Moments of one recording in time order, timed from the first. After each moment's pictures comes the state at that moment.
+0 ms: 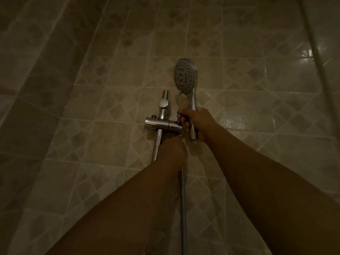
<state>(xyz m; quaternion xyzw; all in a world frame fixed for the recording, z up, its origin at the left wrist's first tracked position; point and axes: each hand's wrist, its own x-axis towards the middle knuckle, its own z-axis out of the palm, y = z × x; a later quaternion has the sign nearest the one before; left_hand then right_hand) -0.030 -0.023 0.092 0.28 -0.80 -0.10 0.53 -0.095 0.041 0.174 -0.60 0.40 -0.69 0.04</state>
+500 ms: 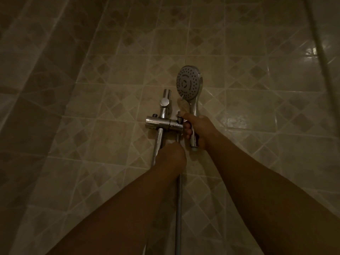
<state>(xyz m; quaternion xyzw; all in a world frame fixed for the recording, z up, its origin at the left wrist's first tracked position) -0.027 -0.026 0.076 0.32 -0.84 0.01 0.44 -0.110 0.026 0.158 -0.58 0.39 -0.70 0.13</state>
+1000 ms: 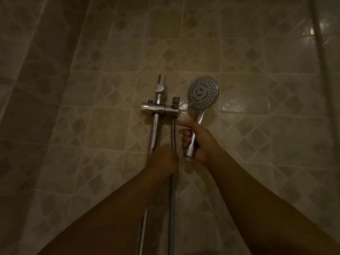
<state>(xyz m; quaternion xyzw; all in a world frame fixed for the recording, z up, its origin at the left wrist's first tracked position) -0.018 -0.024 0.023 0.33 -0.81 -0.07 0.48 -0.116 0.049 0.079 -0.53 0.33 -0.73 0.29</state>
